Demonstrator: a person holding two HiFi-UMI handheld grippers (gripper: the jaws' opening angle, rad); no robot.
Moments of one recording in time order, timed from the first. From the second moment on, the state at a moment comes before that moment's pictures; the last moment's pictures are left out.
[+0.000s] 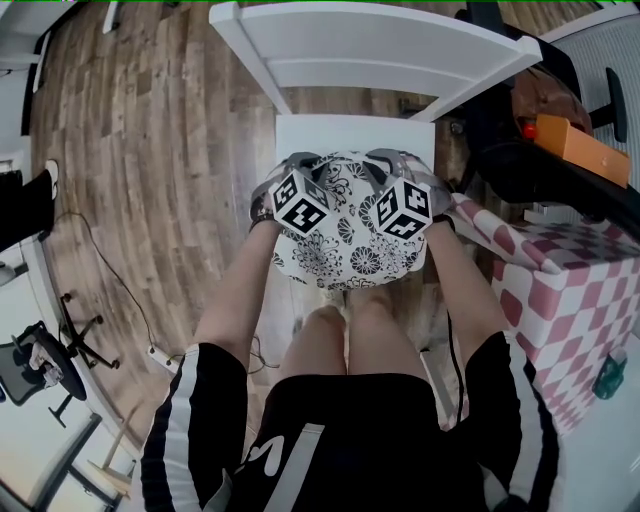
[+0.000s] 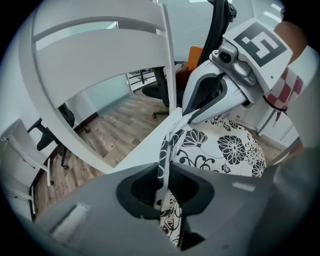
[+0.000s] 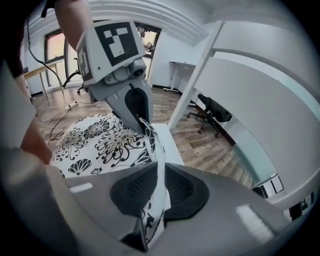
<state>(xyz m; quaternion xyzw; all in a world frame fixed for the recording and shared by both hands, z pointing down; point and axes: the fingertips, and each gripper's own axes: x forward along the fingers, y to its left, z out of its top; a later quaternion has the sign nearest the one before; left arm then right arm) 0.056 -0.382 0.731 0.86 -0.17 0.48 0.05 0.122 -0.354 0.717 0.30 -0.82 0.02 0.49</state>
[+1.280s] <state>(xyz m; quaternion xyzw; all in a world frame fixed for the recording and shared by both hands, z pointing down) 0.086 -0.458 0.788 0.83 -0.17 0.52 0.01 0.154 -0.432 0.779 0.28 -0.80 -0.01 0.53</state>
